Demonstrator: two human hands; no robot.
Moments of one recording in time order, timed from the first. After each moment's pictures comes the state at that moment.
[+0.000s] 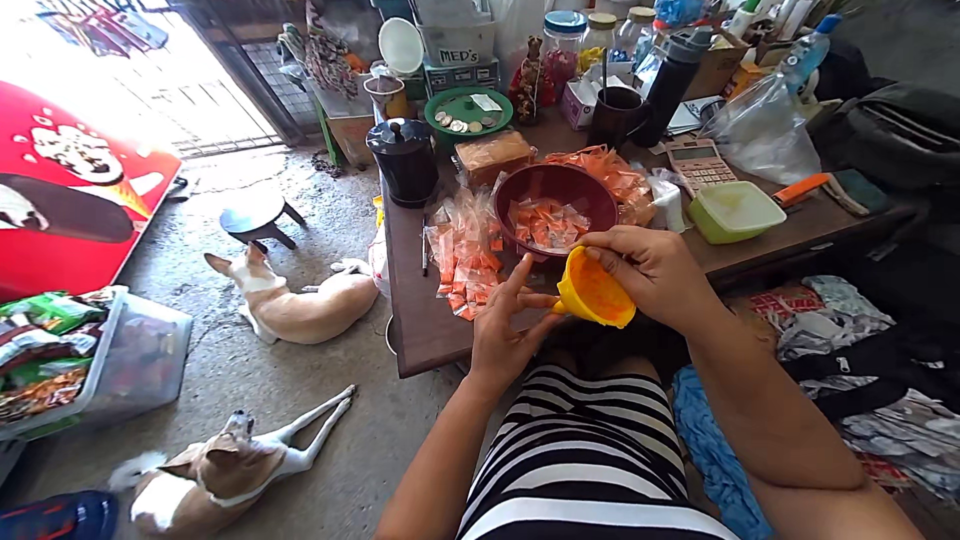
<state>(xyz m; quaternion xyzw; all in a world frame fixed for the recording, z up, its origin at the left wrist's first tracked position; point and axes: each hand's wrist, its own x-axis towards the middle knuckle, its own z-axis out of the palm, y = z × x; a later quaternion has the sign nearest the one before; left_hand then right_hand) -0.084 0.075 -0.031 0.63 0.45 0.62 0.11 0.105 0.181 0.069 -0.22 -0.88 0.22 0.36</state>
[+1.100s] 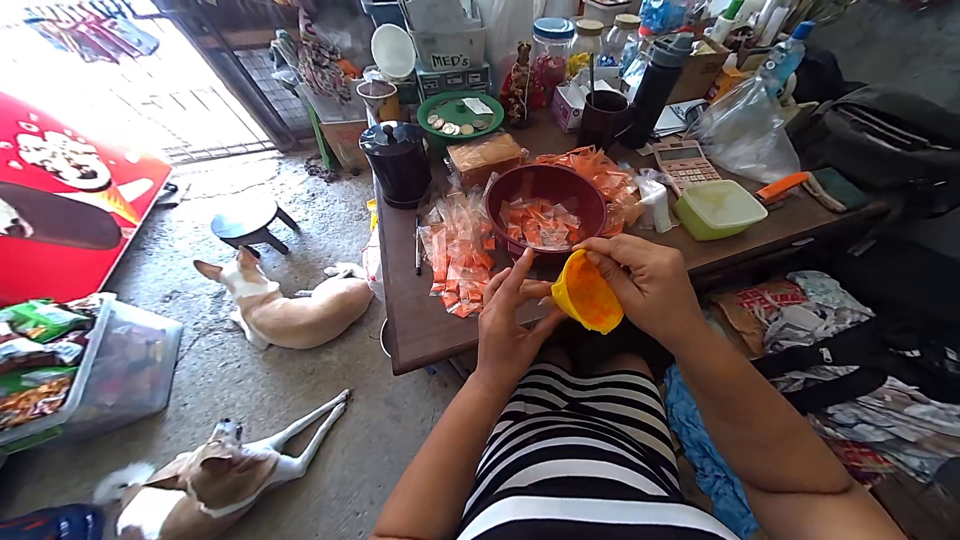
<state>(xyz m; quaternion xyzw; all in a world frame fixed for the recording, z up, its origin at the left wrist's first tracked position) -0.066 0.077 -0.025 0.63 0.46 0.62 0.05 0.115 0.161 0.055 -0.26 -0.86 0.14 0.42</state>
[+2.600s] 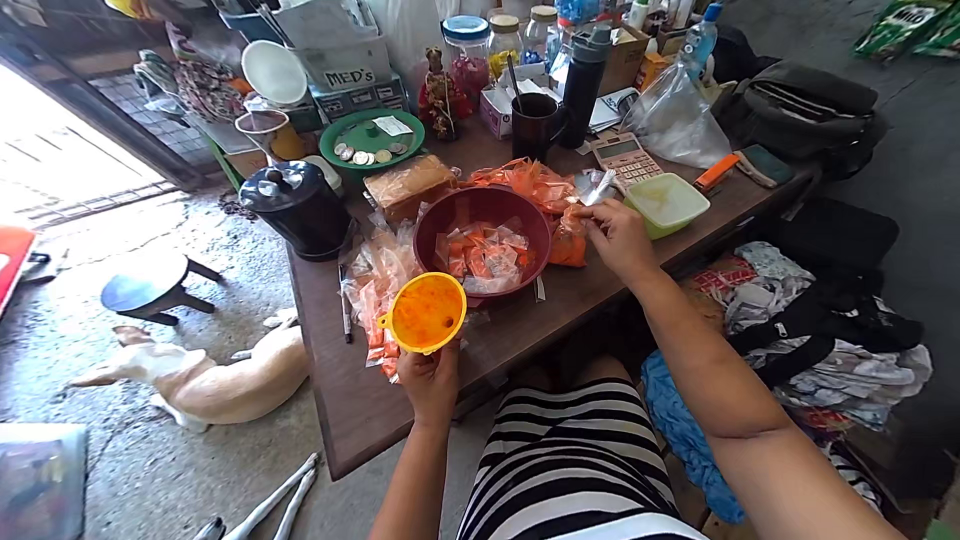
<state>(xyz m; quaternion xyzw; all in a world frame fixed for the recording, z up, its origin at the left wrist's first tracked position) -0.100 0.122 -0.087 0.49 0.48 0.72 0.12 0.162 0.308 -0.010 -0.44 -0.80 0.11 0.39</state>
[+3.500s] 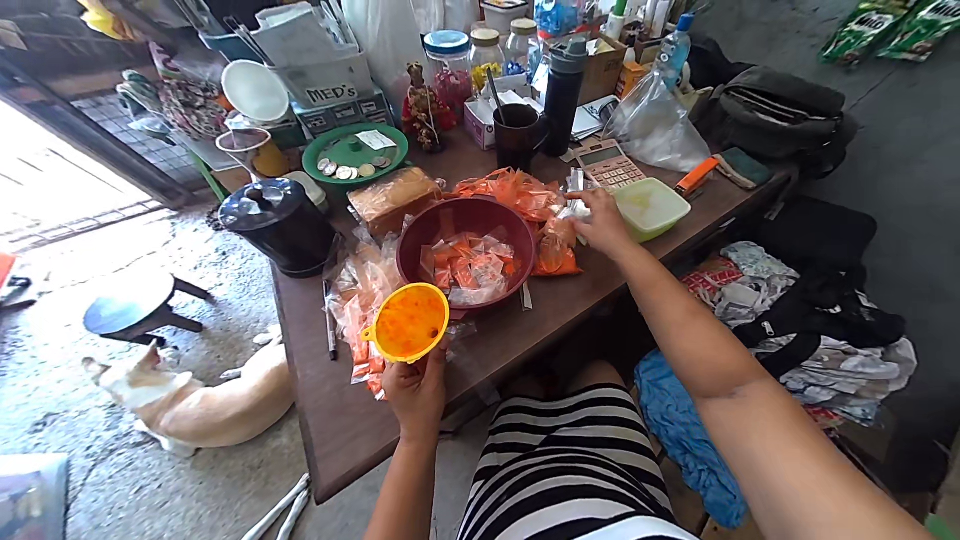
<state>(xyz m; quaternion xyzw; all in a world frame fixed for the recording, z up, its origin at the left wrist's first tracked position) -0.102 0.127 -0.088 0.50 0.49 0.71 0.11 0.184 0.381 -0.035 -0.53 -0.77 0.21 0.30</state>
